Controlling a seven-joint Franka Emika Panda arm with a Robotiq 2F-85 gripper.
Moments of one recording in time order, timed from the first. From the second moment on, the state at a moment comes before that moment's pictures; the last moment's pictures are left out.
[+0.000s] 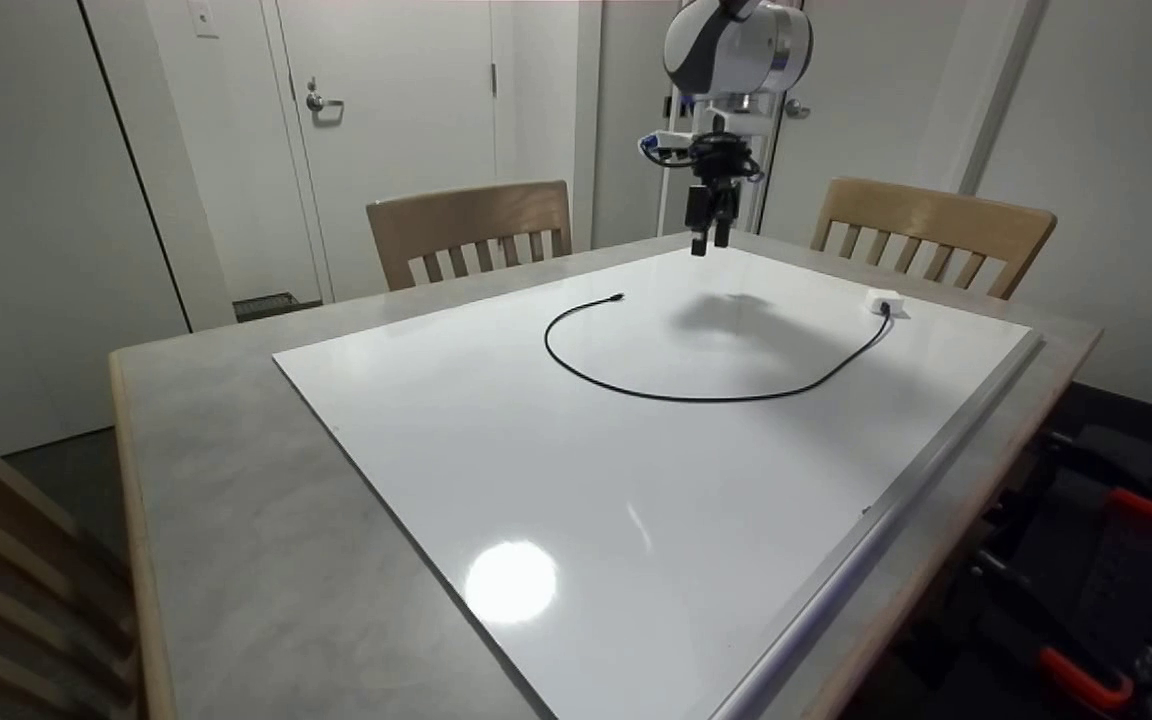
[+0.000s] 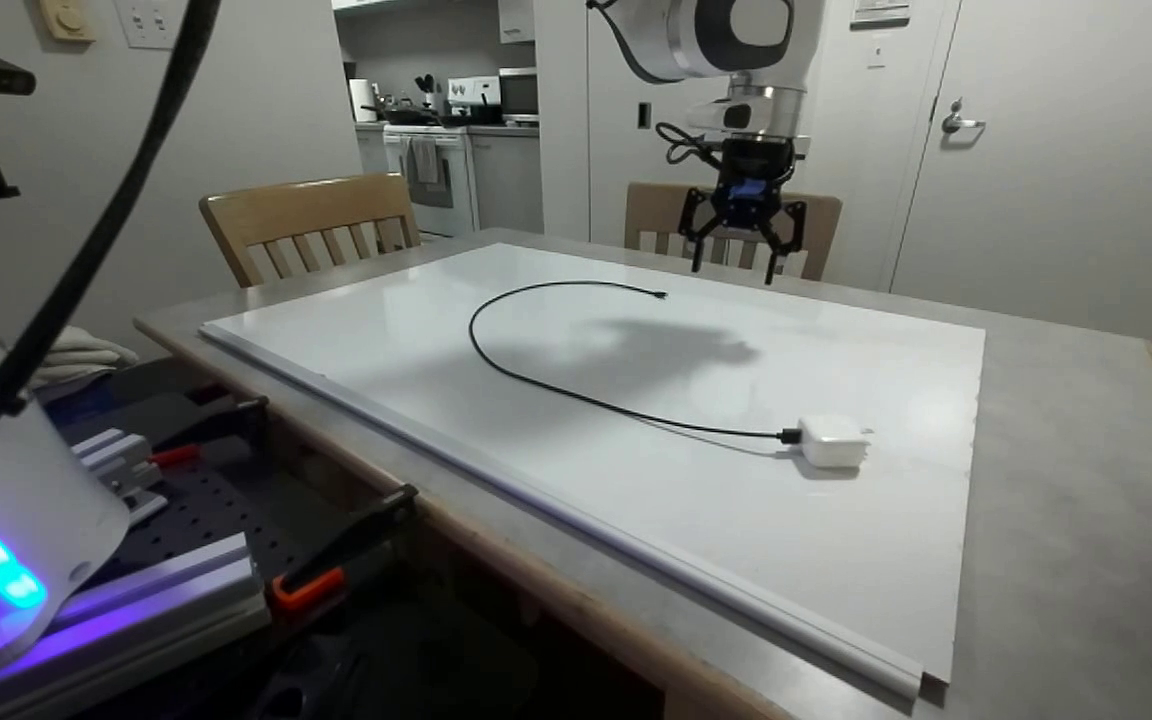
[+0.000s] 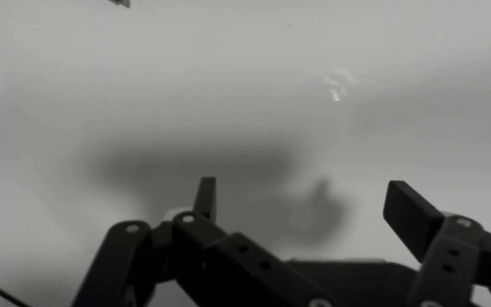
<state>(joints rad) 0.02 0.85 -0.38 -1.41 0.33 2.10 2.42</state>
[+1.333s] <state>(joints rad) -0.06 0.91 -0.15 -1.26 0.21 2.08 2.19</state>
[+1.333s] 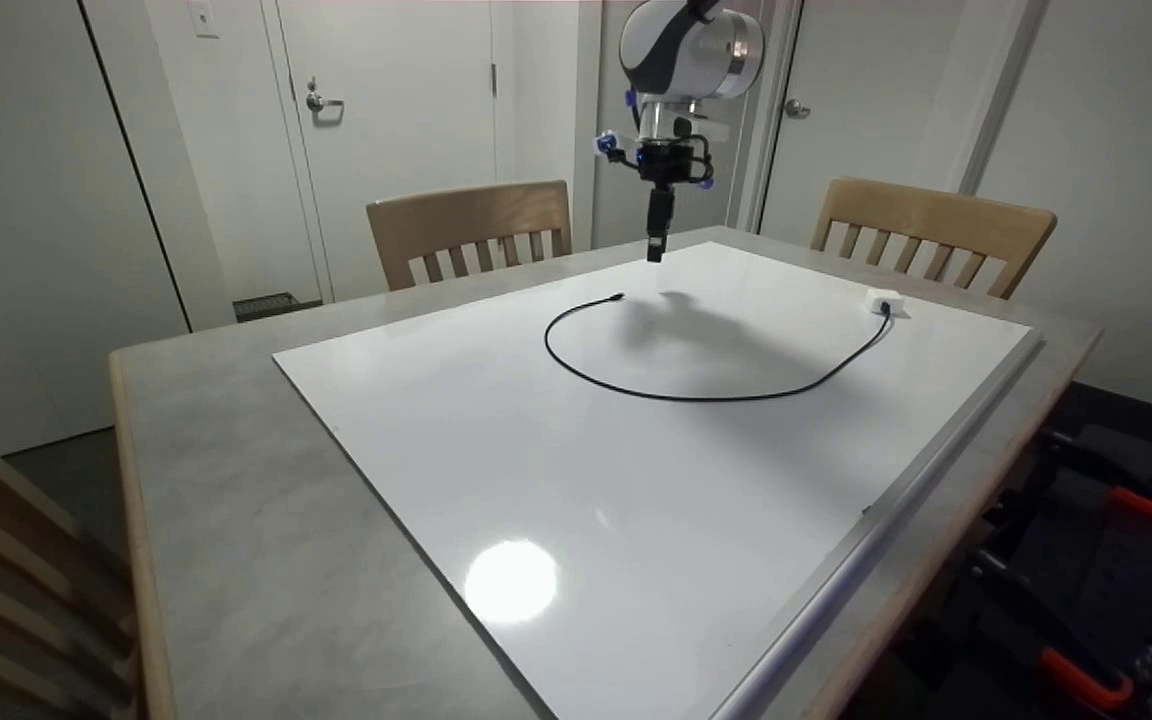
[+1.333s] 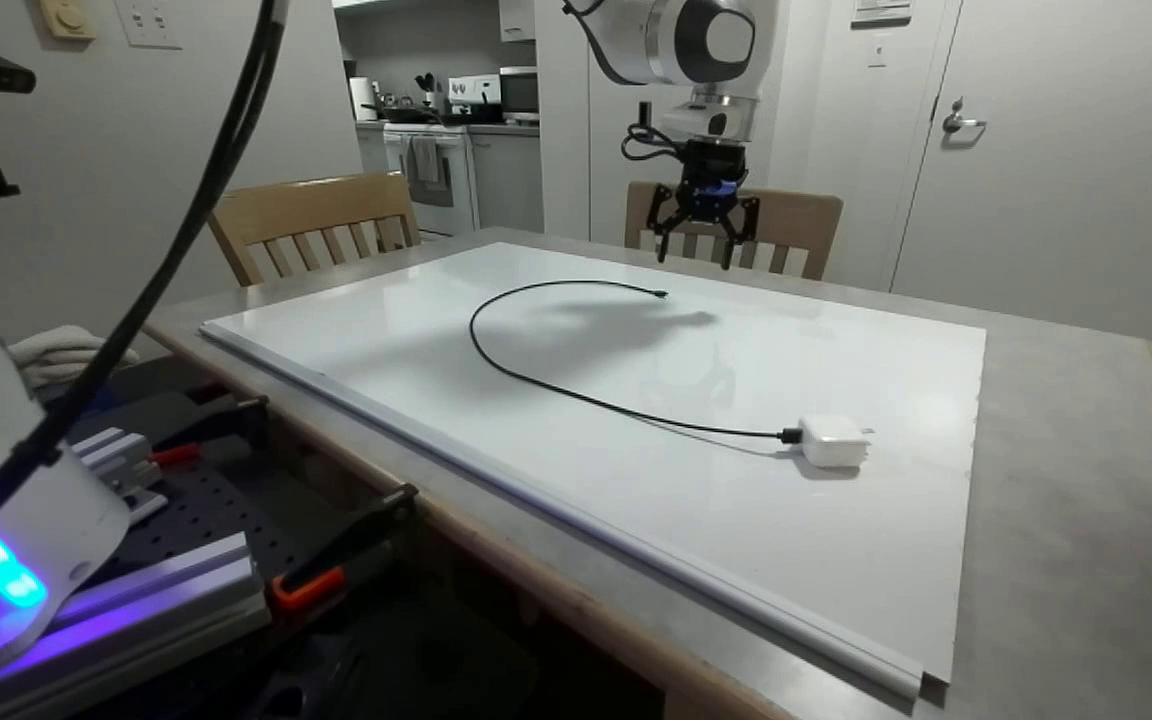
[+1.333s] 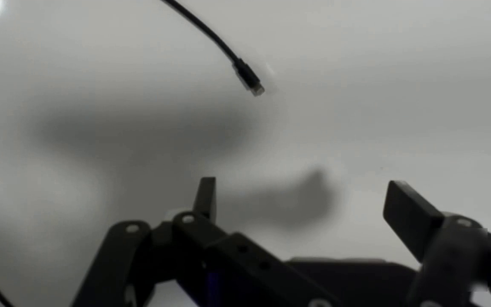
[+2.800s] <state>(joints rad) -0.04 0.96 -0.08 -1.20 0.17 2.09 1.69</state>
